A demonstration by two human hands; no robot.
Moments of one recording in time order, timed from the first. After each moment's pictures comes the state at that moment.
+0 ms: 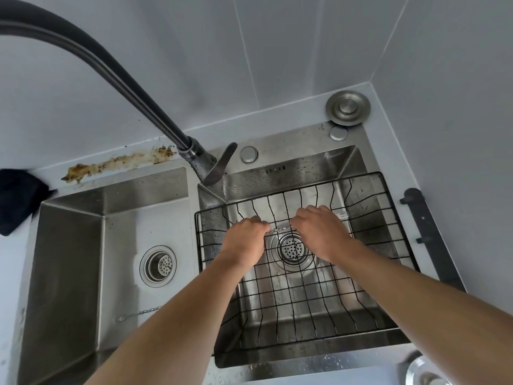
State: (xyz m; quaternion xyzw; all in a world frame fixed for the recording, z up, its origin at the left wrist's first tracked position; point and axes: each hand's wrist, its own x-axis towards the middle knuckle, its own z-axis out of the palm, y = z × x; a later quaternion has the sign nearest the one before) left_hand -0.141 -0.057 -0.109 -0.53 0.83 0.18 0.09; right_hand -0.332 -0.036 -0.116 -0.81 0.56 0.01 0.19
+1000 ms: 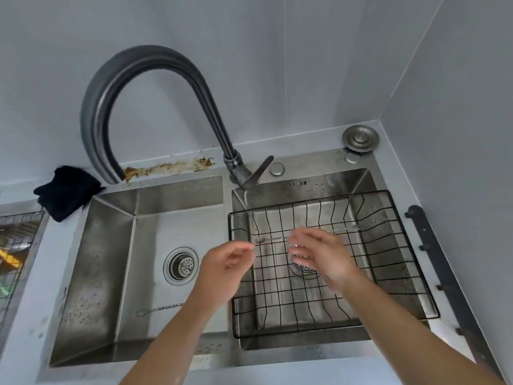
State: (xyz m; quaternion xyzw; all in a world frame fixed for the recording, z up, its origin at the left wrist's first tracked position) left_hand -0.056 0.017 -0.004 -0.63 0.58 0.46 -0.22; right_hand -0.273 0.014 -0.029 -0.20 0.60 -0.38 0.68
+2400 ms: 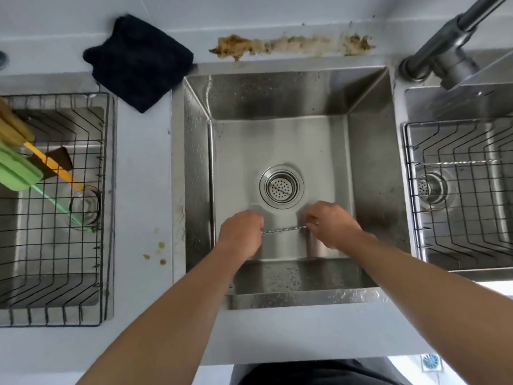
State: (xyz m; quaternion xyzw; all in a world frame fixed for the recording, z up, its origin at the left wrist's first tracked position) left_hand 0.245 0.024 -0.155 -0.60 0.71 0.33 0.15; right_hand 0.031 0.021 -0.146 -0.65 0.65 0.13 0.39
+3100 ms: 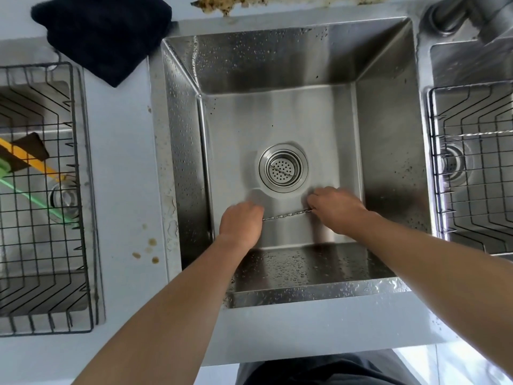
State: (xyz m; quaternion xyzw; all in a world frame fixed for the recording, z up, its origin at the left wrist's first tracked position) left_hand 0.248 0.030 -0.195 -0.53 0.78 0.28 0.18; right_hand 0.027 0.021 -0.178 -0.79 0.51 0.25 0.24
